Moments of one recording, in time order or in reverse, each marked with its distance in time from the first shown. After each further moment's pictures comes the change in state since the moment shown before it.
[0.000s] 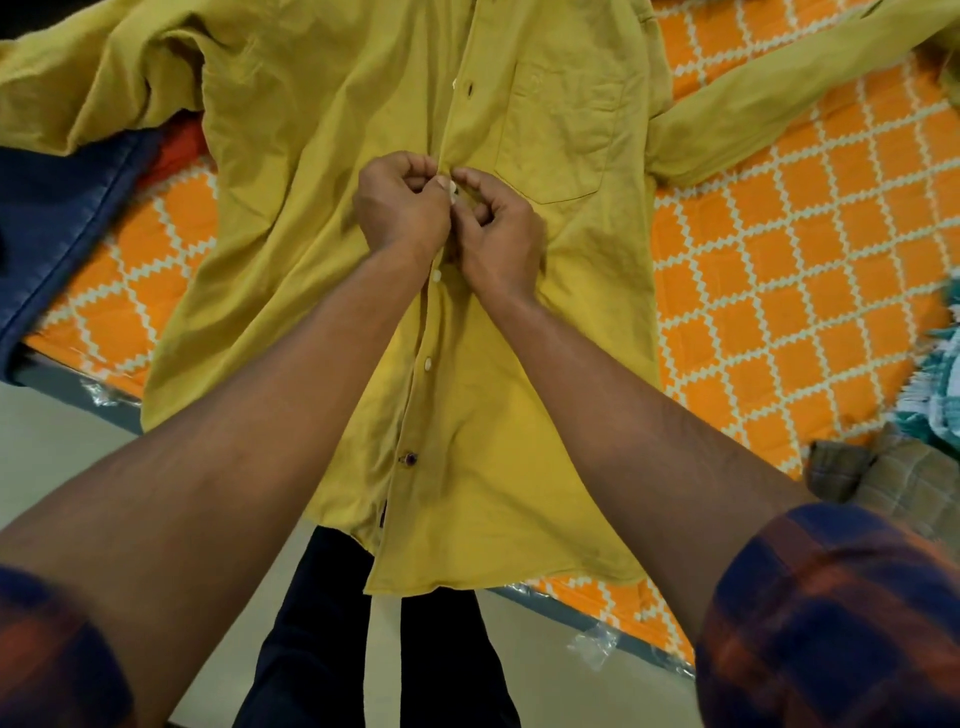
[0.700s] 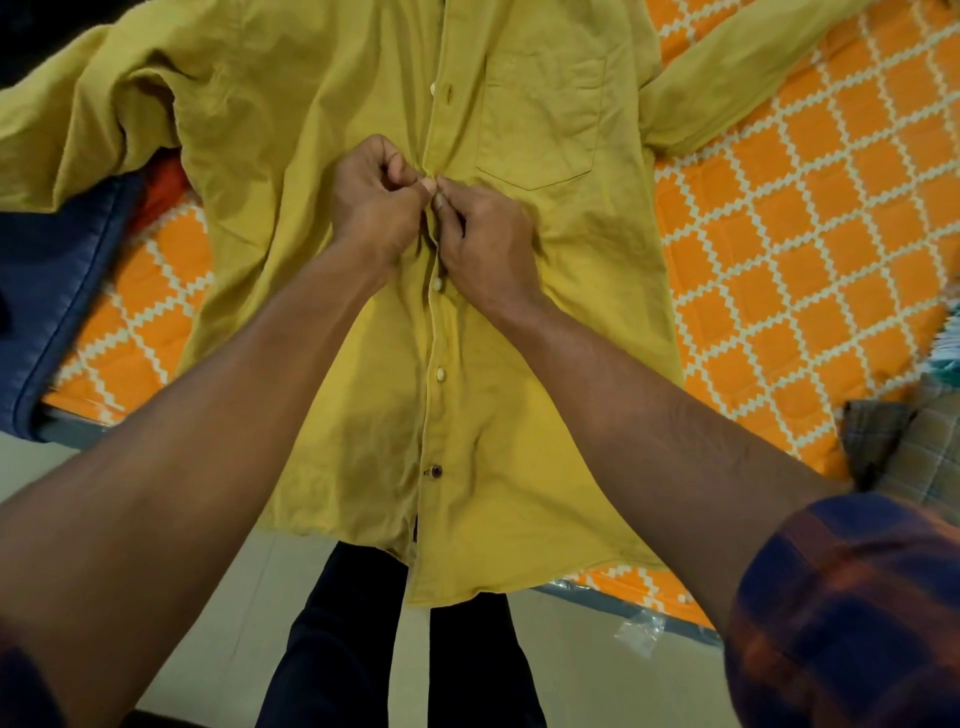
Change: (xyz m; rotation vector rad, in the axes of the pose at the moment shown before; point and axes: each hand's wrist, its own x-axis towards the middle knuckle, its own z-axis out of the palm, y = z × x) left_hand 0.024 -0.002 -0.023 -0.059 -0.336 0.079; right_hand -0.002 0.005 0.007 -0.339 -0.033 -0.273
